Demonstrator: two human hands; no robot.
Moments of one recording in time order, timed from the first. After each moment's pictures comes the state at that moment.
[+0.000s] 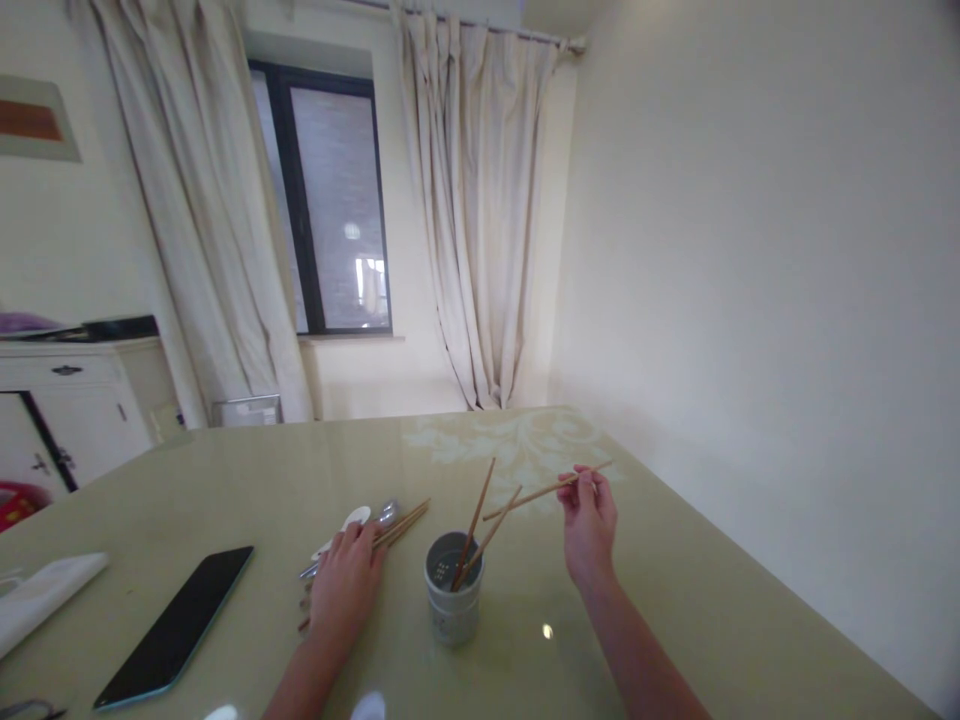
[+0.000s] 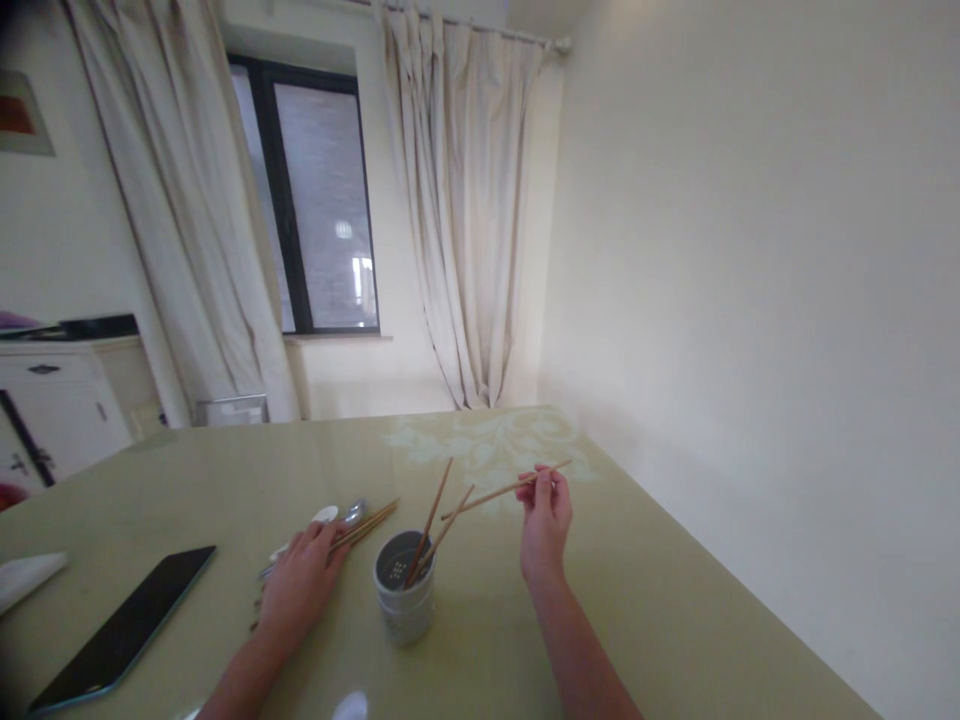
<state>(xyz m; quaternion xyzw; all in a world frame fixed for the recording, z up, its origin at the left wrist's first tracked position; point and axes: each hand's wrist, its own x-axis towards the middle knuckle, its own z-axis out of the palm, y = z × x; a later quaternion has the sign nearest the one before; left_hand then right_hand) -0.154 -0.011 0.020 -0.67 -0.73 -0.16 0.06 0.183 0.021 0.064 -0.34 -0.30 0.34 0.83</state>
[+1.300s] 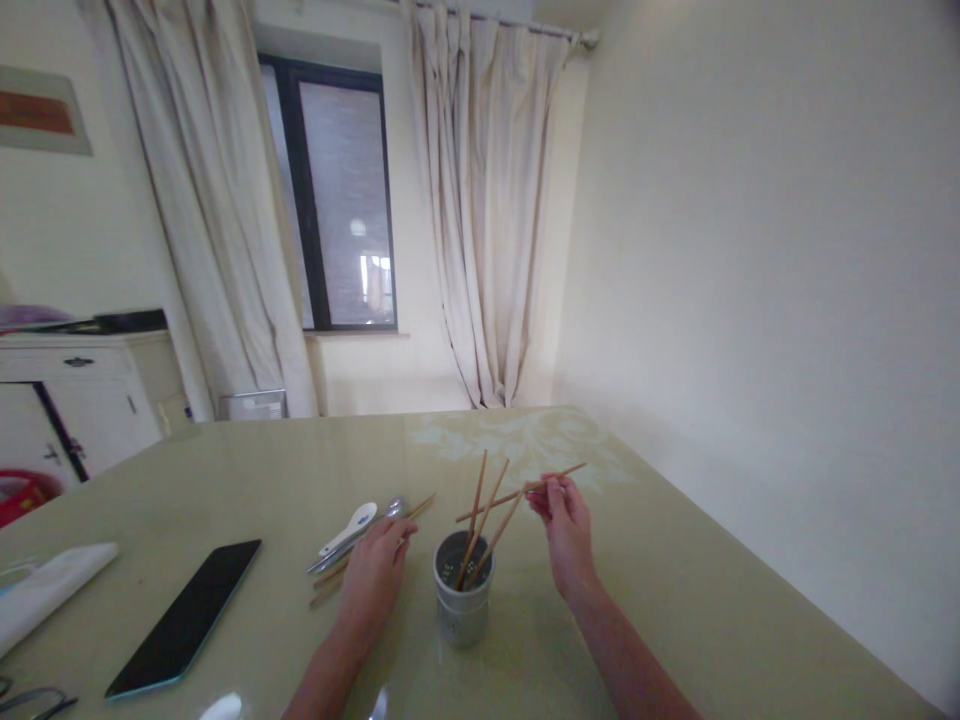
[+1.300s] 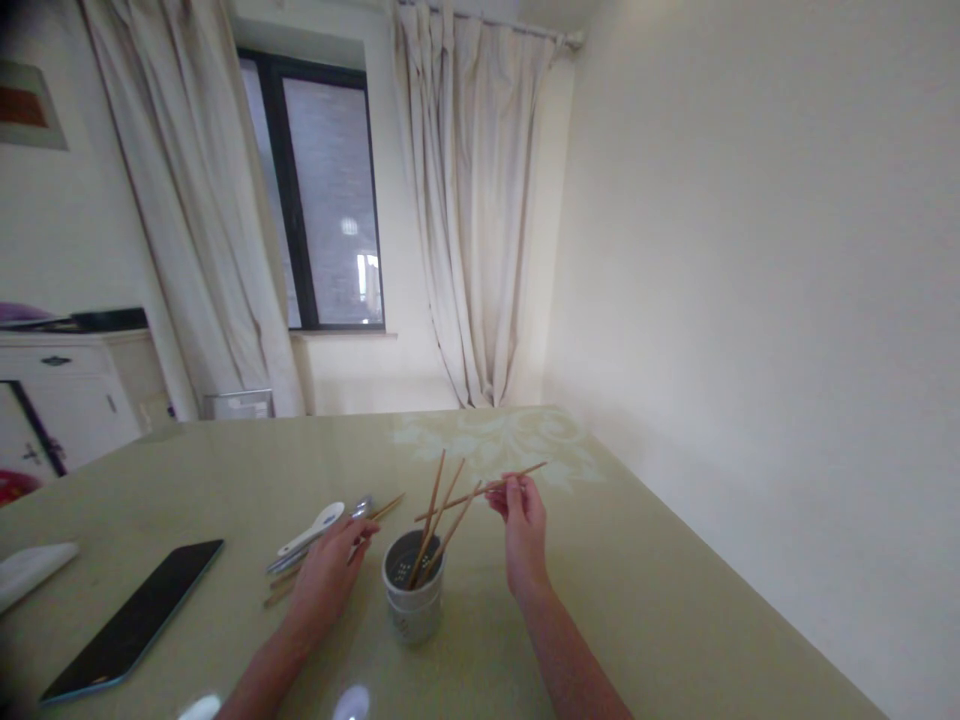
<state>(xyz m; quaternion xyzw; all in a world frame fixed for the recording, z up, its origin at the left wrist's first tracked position) -0.133 -0.013 0.029 -0.70 -0.64 -0.29 -0.07 0.150 0.016 0.051 -0.38 -0.36 0.42 0.74</state>
